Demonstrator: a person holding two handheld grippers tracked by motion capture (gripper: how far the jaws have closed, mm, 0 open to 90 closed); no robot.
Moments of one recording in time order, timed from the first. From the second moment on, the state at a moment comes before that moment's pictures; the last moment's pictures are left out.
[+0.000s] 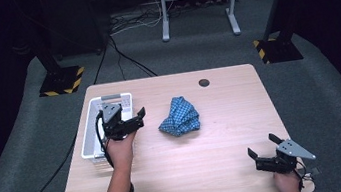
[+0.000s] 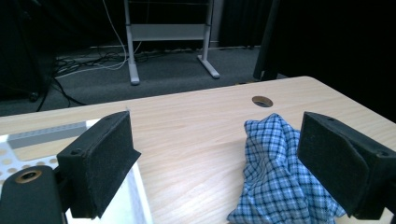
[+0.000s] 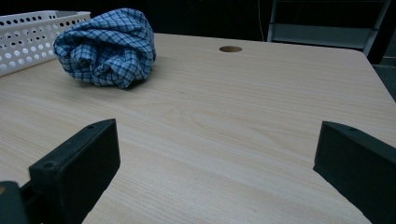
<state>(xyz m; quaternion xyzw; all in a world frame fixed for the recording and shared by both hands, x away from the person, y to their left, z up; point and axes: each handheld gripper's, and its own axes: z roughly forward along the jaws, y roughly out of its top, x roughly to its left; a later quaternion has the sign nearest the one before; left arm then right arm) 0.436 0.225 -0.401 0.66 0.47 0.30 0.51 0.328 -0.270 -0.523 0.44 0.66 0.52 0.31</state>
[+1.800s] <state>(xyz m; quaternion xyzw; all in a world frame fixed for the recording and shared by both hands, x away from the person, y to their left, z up) 0.358 0.332 -0.418 0.62 0.52 0.34 0.48 0.328 -0.269 -0.523 0.44 0.66 0.52 0.31</state>
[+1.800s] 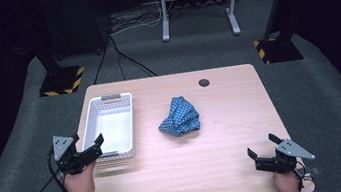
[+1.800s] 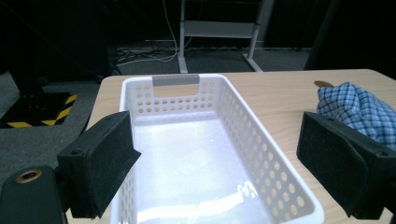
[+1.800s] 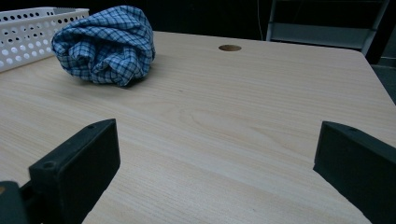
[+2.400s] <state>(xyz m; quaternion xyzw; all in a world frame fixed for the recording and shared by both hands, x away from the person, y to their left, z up) 0.339 0.343 -0.451 0.61 0.54 0.34 0.47 0.328 -0.268 -0.523 0.44 0.67 0.52 0.32</state>
